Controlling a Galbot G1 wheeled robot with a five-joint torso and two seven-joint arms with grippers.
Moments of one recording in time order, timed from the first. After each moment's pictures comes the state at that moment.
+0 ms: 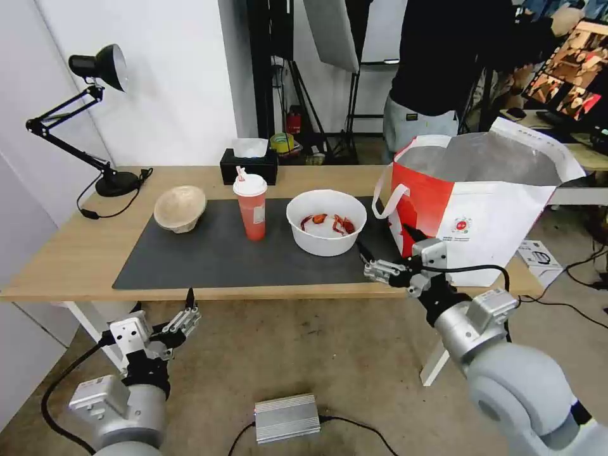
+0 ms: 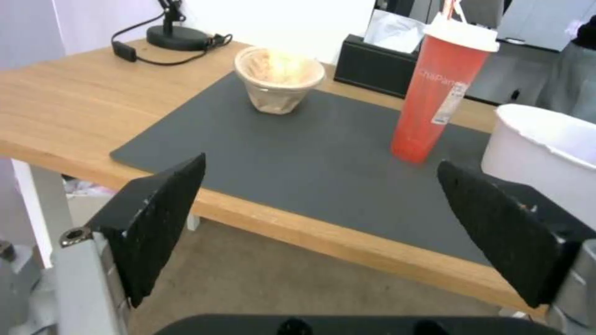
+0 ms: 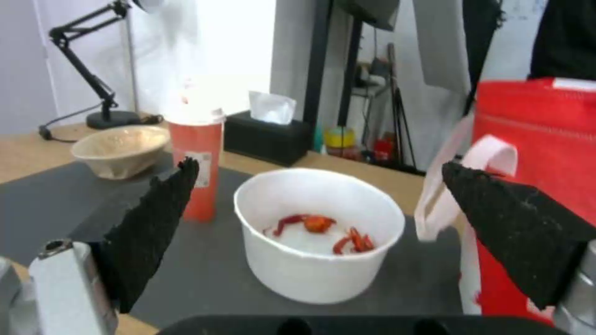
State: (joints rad) left arm 1.78 -1.42 -0.52 -2.50 -0.33 0.28 -0.39; right arm -1.25 0.90 0.36 2.36 0.54 -0.33 0.15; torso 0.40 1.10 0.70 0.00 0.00
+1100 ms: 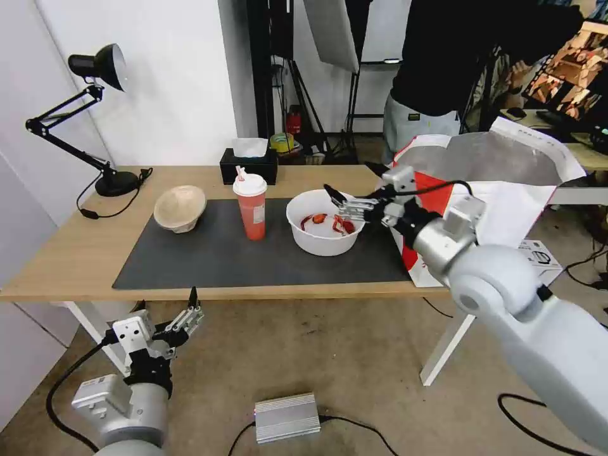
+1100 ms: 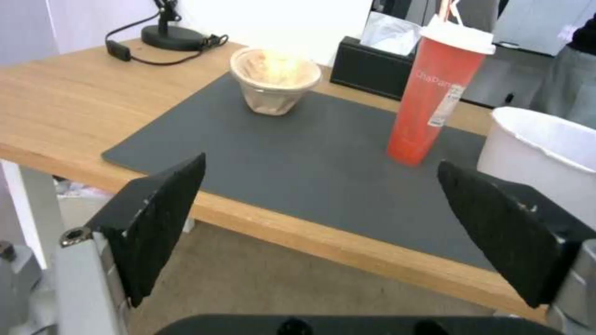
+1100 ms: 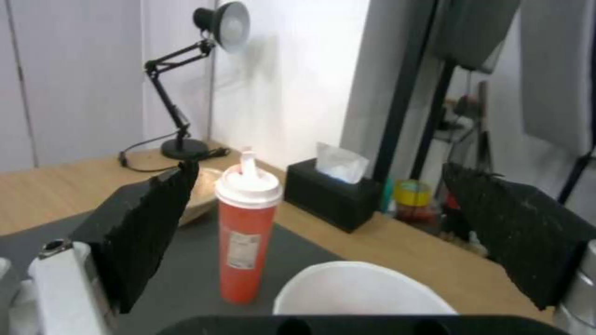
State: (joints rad) left arm 1.77 -1.42 -0.52 -2.49 -0.33 0.27 -0.37; right arm -0.59 0.83 0.00 2.07 0.79 -0.36 0.05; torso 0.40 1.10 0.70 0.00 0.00
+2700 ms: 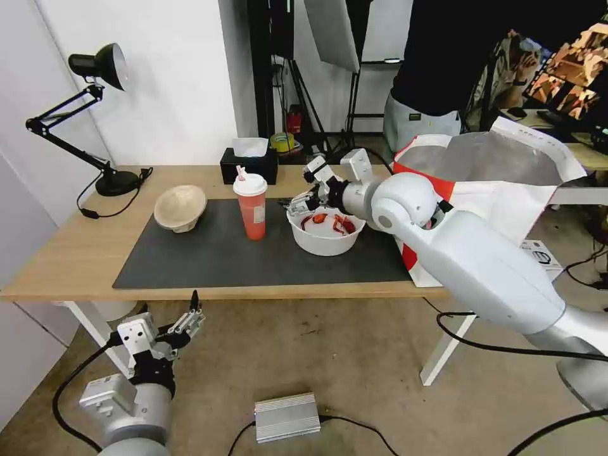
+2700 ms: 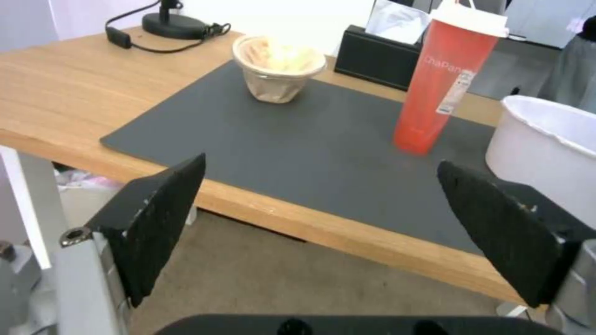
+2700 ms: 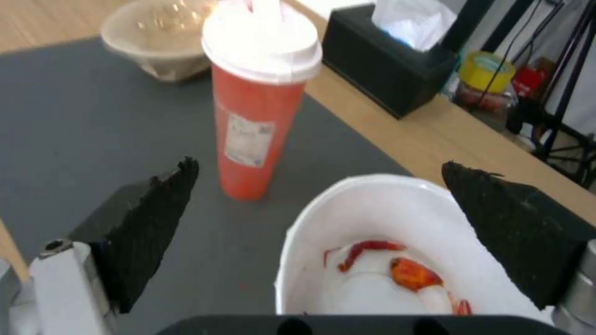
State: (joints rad) left arm 1.76 -1.43 -0.52 -2.46 -0.33 0.27 -0.37; right arm -0.10 1.00 -0.40 1.66 0.82 -0.73 -0.04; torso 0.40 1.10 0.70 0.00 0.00
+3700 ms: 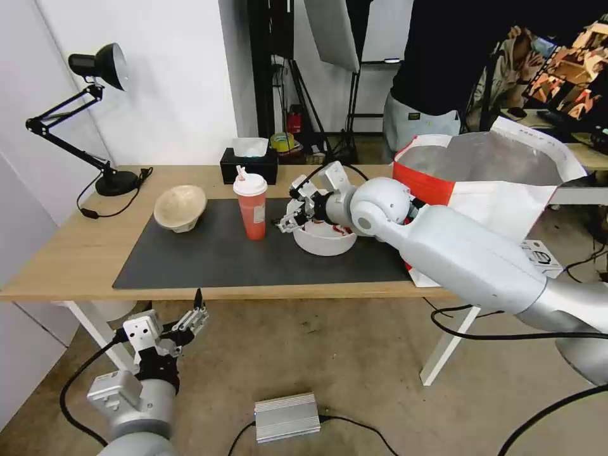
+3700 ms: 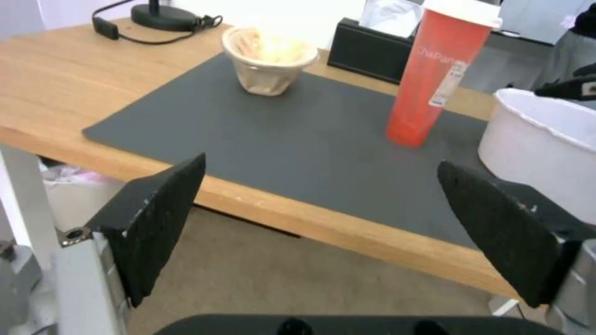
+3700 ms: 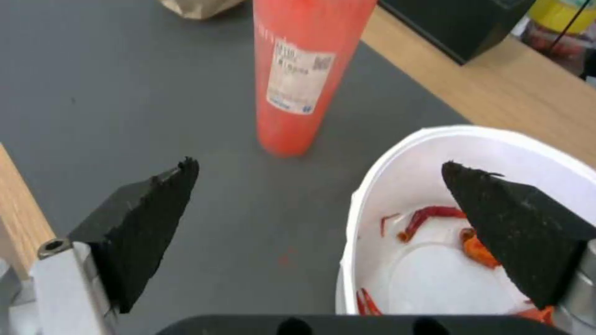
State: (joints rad) left arm 1.74 -1.44 -0.50 -2.44 -0.33 0.27 -0.37; right arm 0.01 1.03 -0.60 1.57 0.98 -0.73 0.01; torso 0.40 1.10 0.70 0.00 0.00
